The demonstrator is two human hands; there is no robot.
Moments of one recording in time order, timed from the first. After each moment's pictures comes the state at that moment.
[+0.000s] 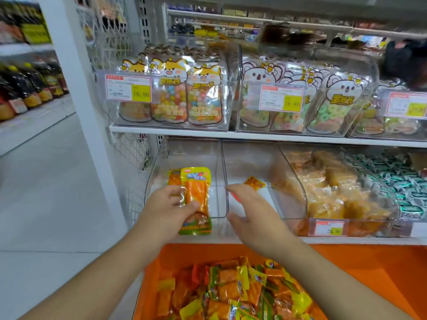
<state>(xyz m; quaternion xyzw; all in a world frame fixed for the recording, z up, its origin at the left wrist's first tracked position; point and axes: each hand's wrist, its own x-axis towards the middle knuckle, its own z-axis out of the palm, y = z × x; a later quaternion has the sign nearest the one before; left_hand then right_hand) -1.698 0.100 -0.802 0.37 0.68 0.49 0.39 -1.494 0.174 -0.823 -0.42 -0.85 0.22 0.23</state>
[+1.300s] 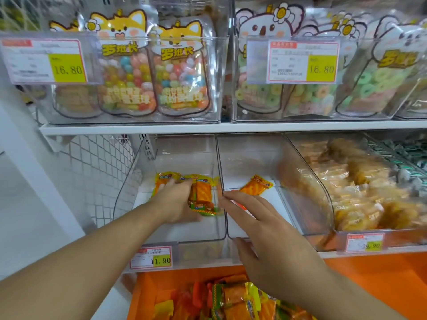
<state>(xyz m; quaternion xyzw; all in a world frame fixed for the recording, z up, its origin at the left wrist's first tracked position) -1.752 0.275 -0.894 0.68 0.73 0.01 0.12 -1.485 0.192 -0.837 -0.36 -0.91 0.10 0.17</state>
